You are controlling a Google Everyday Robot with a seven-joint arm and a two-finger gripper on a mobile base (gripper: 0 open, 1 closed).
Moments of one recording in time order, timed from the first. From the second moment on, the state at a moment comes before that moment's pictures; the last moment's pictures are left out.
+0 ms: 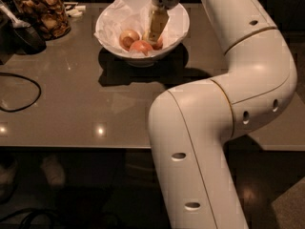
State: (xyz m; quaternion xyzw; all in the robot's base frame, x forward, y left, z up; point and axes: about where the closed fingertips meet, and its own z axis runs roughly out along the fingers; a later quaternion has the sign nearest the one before) arm 0.736 -0.016 0.945 -0.68 0.70 0.03 0.20
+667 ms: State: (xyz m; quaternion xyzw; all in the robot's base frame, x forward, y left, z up) arm 0.740 -0.018 0.928 -0.68 0.71 0.03 0.18
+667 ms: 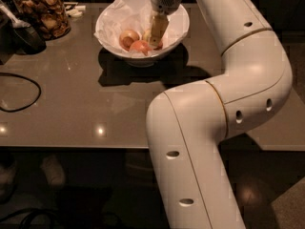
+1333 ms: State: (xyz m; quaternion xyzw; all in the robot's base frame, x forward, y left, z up) arm 0.742 -0.005 0.918 -0.69 0.70 0.03 0.17
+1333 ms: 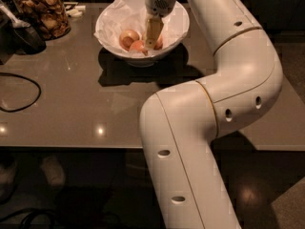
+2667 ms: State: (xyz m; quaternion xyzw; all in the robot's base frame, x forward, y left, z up) arm 0.743 0.001 0.901 -0.70 0.70 0.04 0.15
